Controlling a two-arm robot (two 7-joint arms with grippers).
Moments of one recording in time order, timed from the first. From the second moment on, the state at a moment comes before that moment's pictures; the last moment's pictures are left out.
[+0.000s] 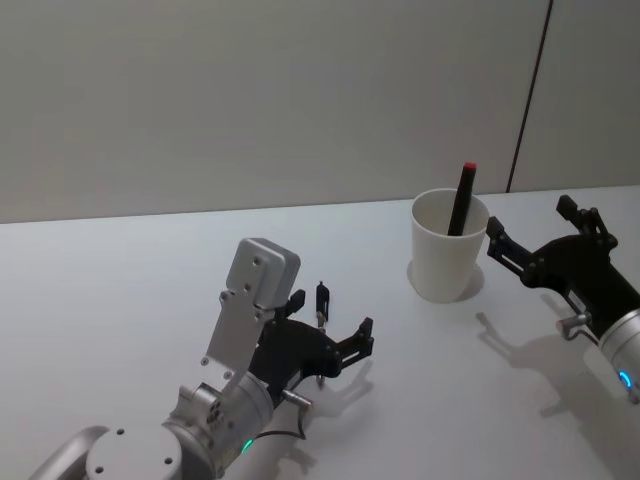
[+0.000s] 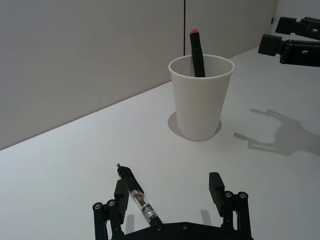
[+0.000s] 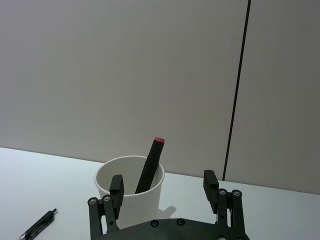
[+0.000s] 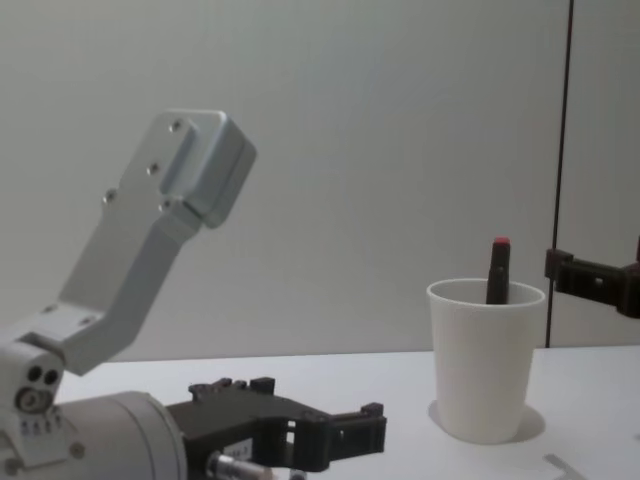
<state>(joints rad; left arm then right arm) -0.04 0.40 0.49 -1.82 -0.36 0.32 0.01 -0.01 0.34 -0.23 -1.77 0.29 0.03 0.07</state>
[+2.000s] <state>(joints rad) -0.05 0.26 0.51 -1.76 -0.26 0.47 0.20 -0.01 0.34 -0.23 -1.77 0.29 0.03 0.07</state>
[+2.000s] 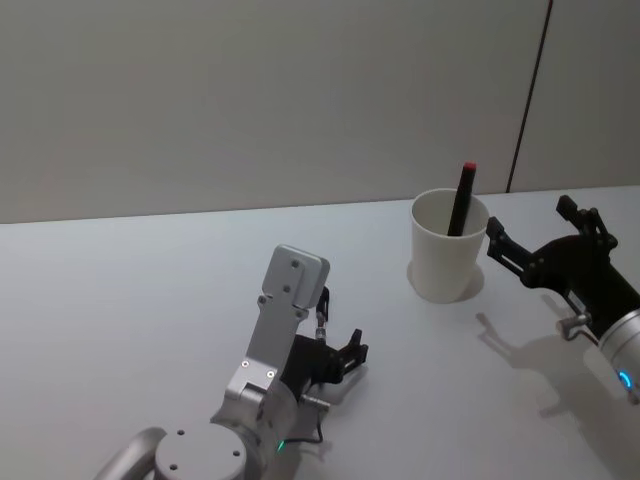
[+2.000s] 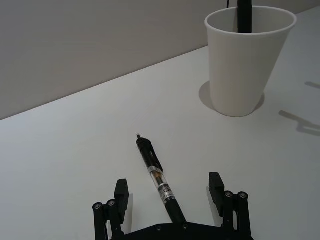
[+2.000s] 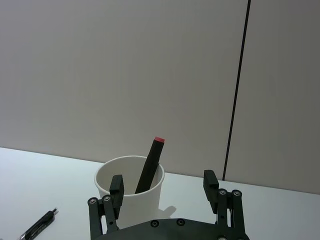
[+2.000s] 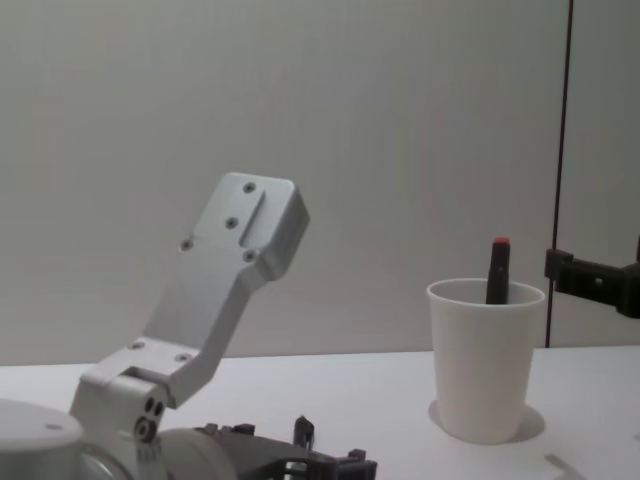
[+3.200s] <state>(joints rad) -0.04 0.22 0.49 -1.77 -0.28 0.56 0.22 -0.01 0.34 -0.23 -1.77 0.29 0.03 0.07</state>
